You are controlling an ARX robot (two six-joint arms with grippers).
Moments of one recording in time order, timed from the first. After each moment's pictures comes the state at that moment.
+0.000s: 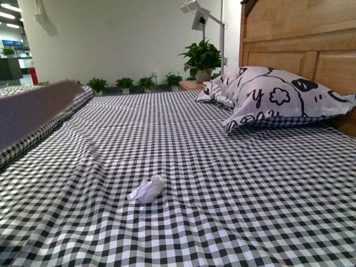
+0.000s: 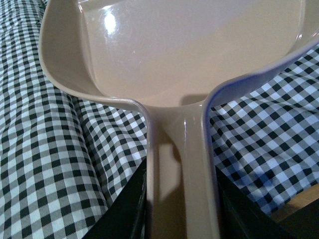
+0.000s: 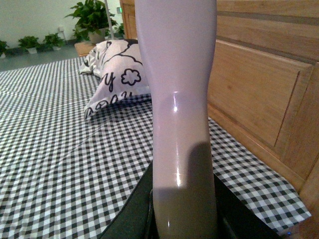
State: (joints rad) left arm 0.50 1.04 0.72 -0.28 0.71 0.76; right arm 0.46 0.56 0.58 -0.05 0.64 0.11
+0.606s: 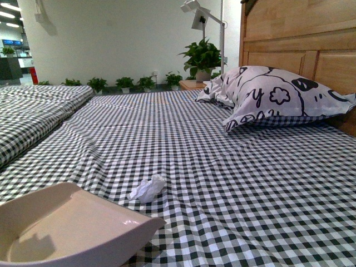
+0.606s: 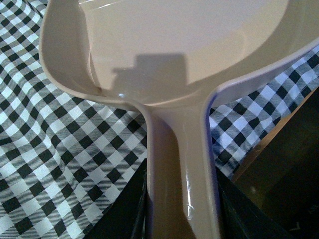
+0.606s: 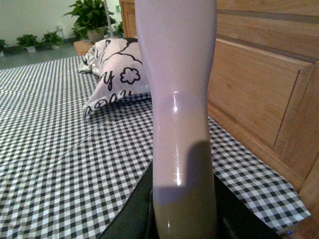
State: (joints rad) left arm 0.29 1.31 0.67 -0.30 0.64 0.93; right arm 0.46 0.56 0.58 -0.05 0.64 0.11
